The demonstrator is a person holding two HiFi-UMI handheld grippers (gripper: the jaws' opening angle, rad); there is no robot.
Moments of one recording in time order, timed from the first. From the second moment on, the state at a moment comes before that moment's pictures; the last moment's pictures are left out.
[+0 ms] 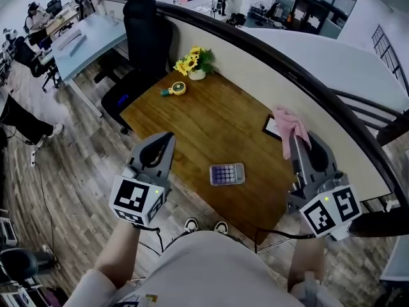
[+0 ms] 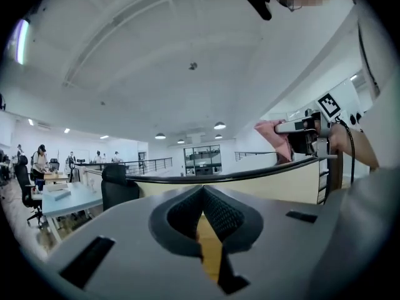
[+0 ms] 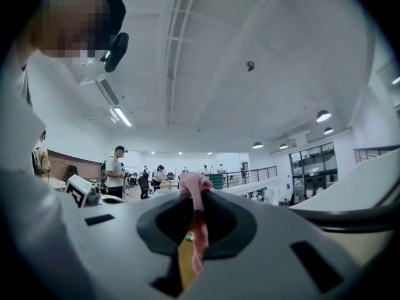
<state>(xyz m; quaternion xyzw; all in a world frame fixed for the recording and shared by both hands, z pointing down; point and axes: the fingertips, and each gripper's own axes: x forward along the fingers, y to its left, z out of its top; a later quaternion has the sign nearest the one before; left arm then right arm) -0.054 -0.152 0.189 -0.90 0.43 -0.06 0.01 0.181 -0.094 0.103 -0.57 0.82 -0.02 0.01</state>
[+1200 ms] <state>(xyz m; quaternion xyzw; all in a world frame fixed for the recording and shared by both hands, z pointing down) -0.057 -0.105 0.196 -0.91 0.41 -0.08 0.04 0.171 -0.038 0.193 -0.57 0.81 -0.08 -0.08</state>
